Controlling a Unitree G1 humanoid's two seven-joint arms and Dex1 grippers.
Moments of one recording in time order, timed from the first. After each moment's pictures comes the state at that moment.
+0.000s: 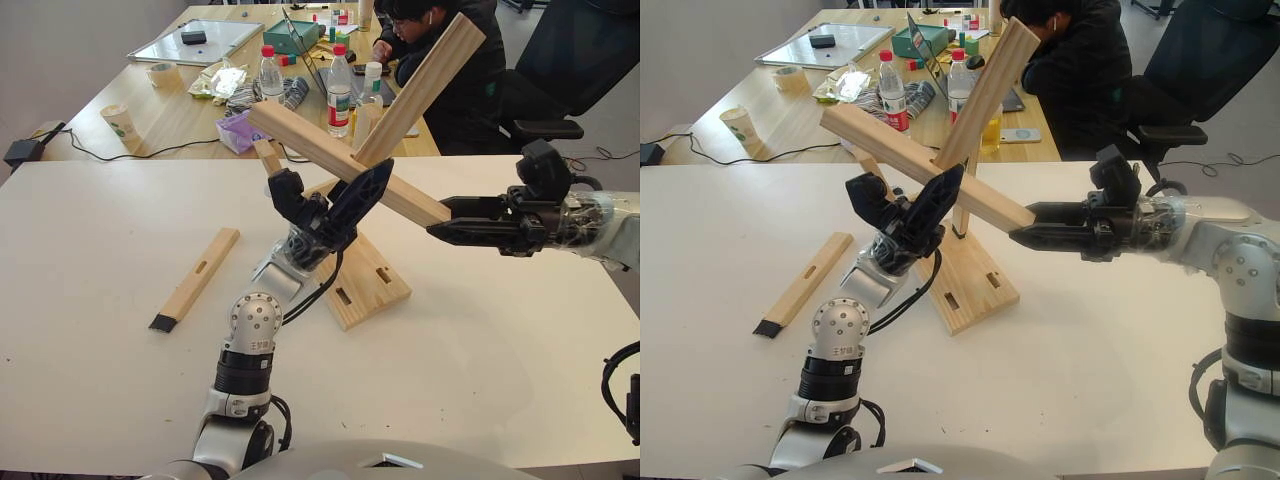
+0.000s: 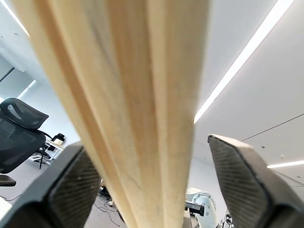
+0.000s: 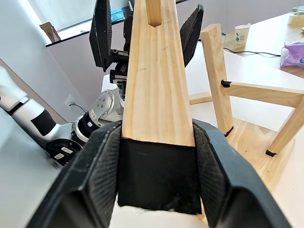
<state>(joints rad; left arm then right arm) -0.32 -0.09 -0.05 -0.16 -1.09 0.43 -0.72 -0.49 -0.88 -0.16 -0.24 1.02 1.04 1.09</state>
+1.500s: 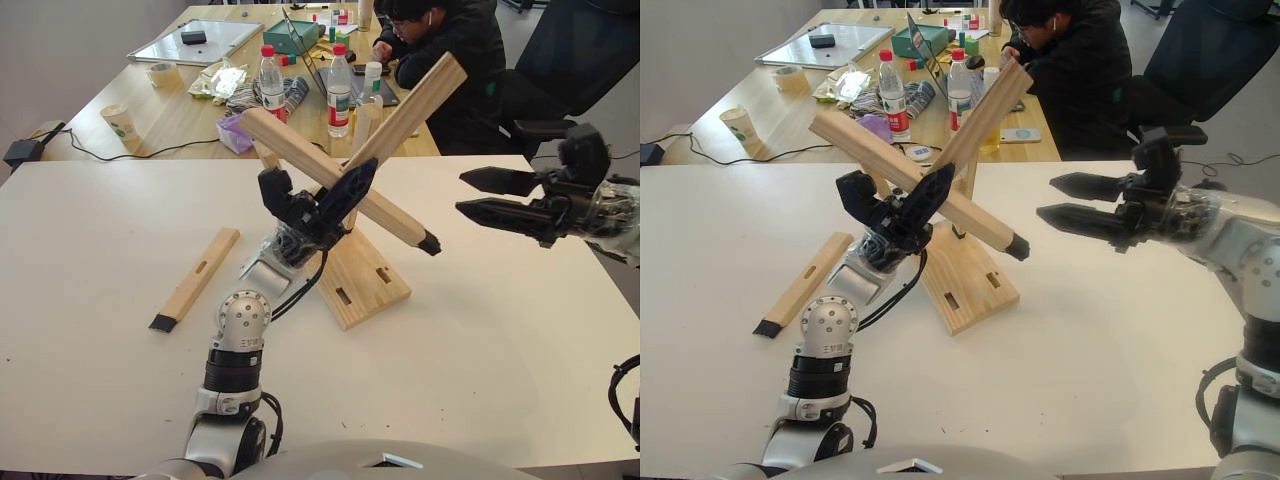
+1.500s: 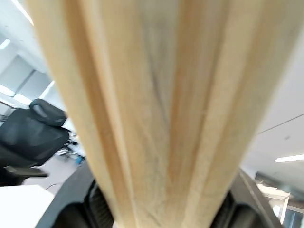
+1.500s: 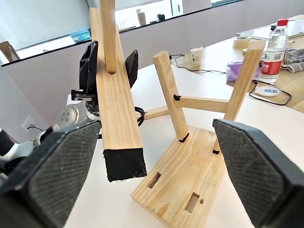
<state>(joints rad) -0.30 0.02 0.00 -0.16 -0.98 0.45 -0.72 -0.45 -0.92 -0.29 -0.15 0.97 0.95 1.02</state>
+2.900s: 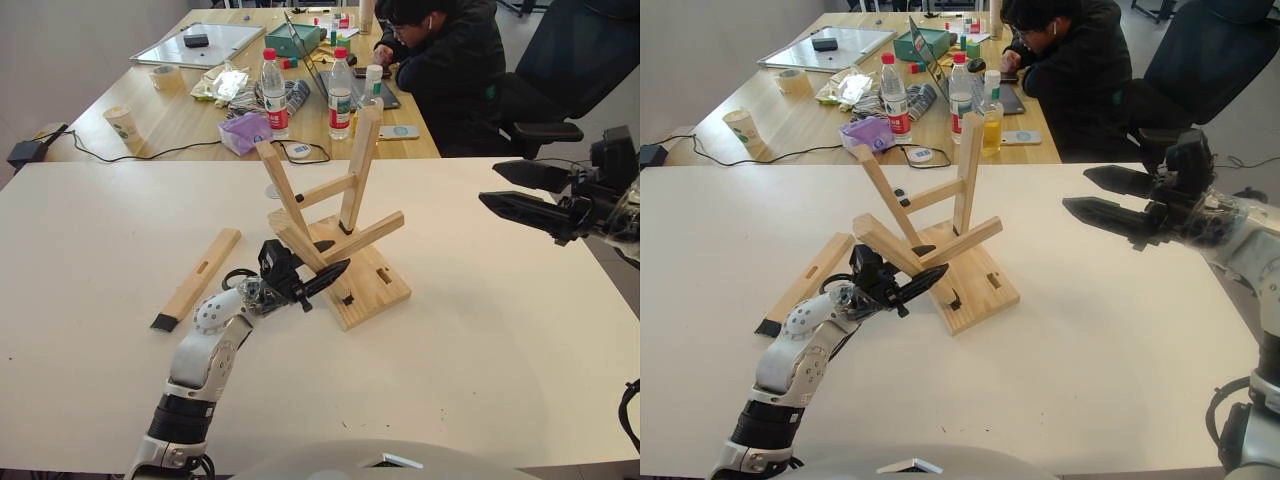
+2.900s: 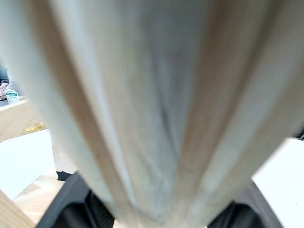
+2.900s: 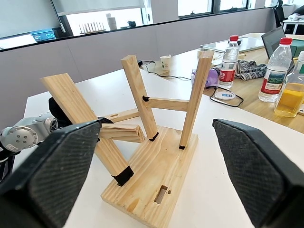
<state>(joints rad) -0.04 0.29 -0.15 -0.23 -0.42 0.20 -0.76 -0.33 -0.91 -0.36 -0.18 0.91 0.85 0.97</state>
